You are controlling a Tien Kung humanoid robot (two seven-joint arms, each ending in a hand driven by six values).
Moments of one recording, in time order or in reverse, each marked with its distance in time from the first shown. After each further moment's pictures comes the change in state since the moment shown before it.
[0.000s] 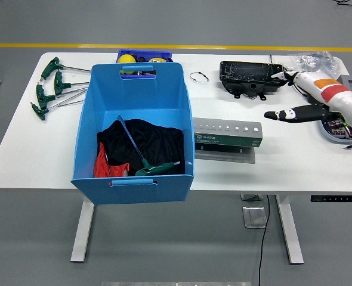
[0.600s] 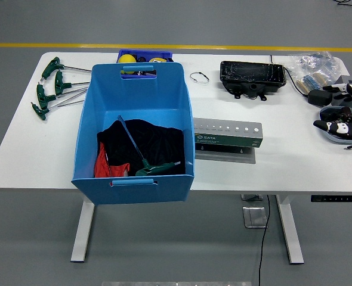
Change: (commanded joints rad) left arm 0.006 -0.004 -0.002 0.000 0.013 -0.006 0.004; right arm -0.464 0.069 0.492 0.197 -0.016 0.000 -0.042
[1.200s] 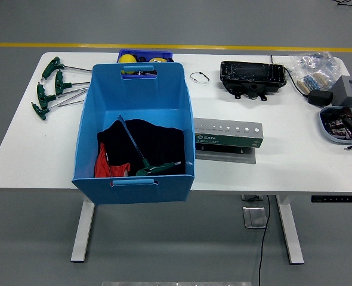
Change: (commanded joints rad) left arm -0.005 -0.002 -0.014 0.000 0.008 0.000 -0.002; right arm -0.167 0.301 0.194 0.044 0.152 -0.017 -0.006
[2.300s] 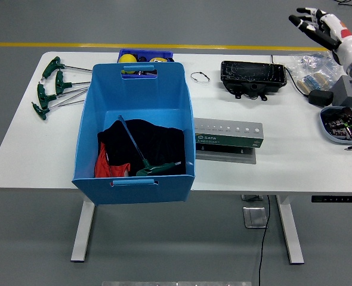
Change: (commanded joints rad) left arm -0.063 0.004 0.221 -0.007 -0.220 0.002 -0.024; right arm 1.265 0.017 -1.059 -1.148 0.627 -0.002 0.141
